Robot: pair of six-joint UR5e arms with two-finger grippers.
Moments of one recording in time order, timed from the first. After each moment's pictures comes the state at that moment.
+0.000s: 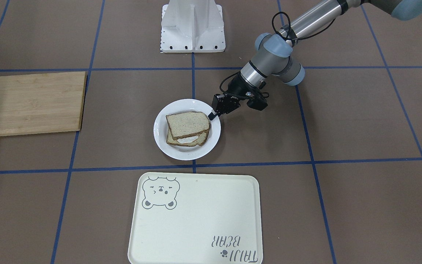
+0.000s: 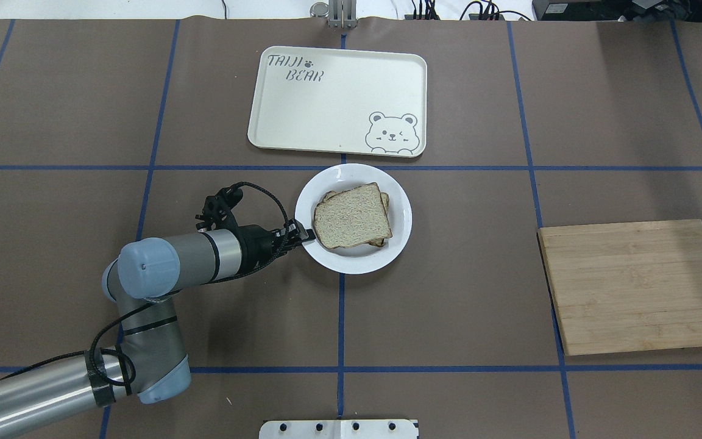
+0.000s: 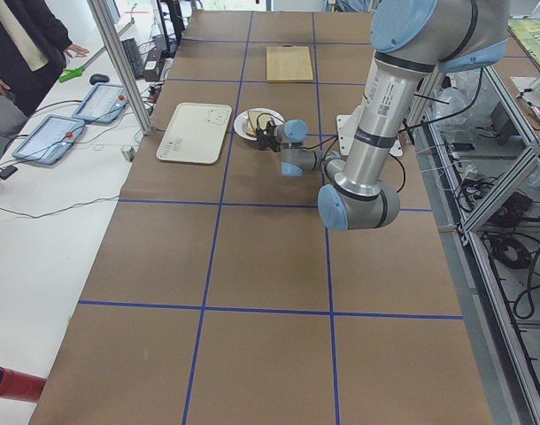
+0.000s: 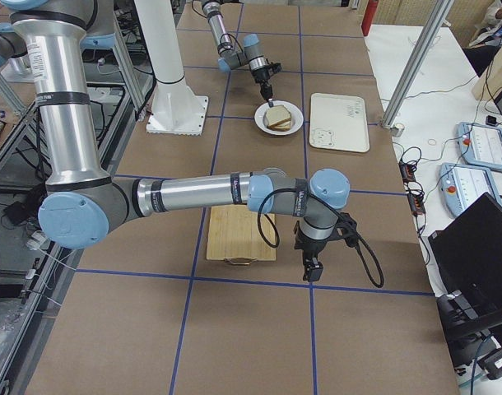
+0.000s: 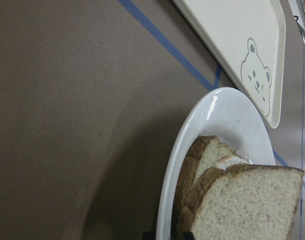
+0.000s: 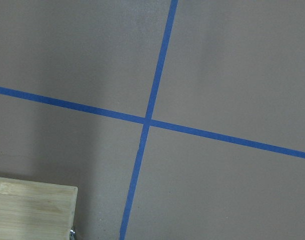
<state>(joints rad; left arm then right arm) -0.41 -2.05 -1.39 -2.82 -1.58 -1.81 1.56 -1.44 1.59 -1.75 2.23 -0.23</state>
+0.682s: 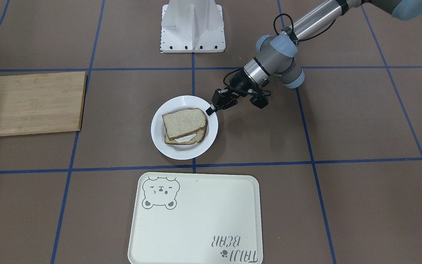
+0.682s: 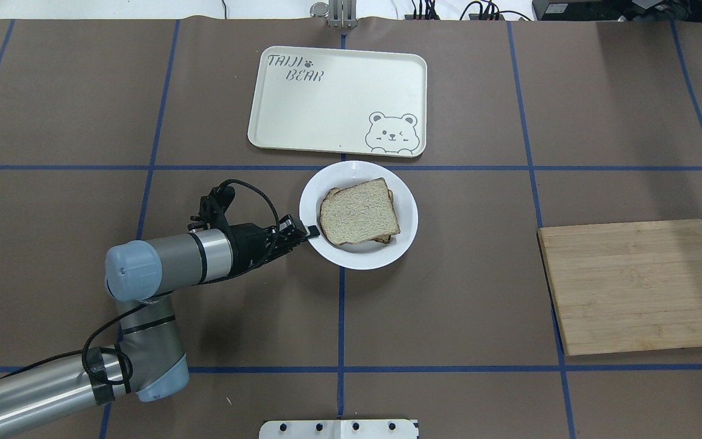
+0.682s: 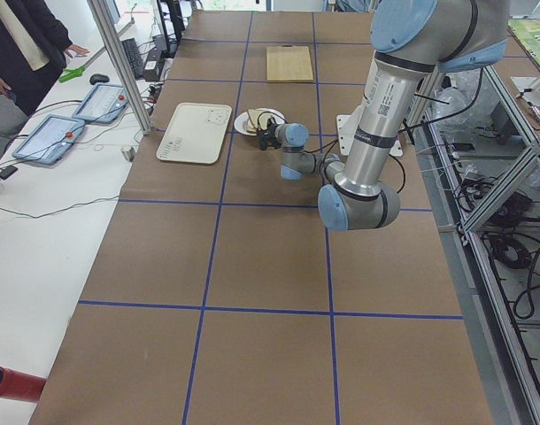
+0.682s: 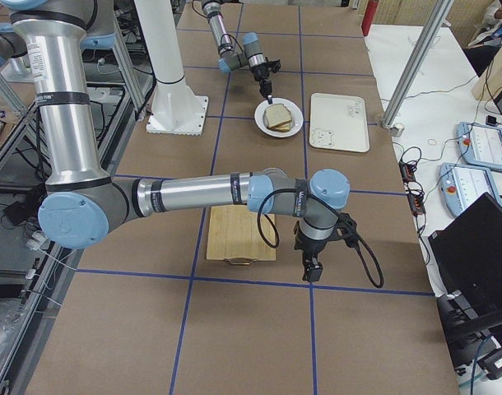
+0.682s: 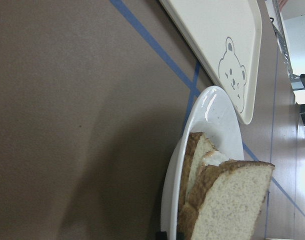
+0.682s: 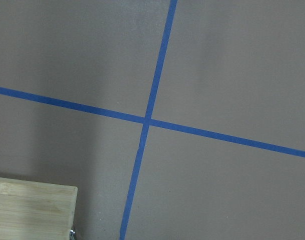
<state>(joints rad) -0.41 -2.05 -1.37 -3.00 -1.57 -1.89 1.56 -1.44 1.59 -1.75 2.23 -0.22</state>
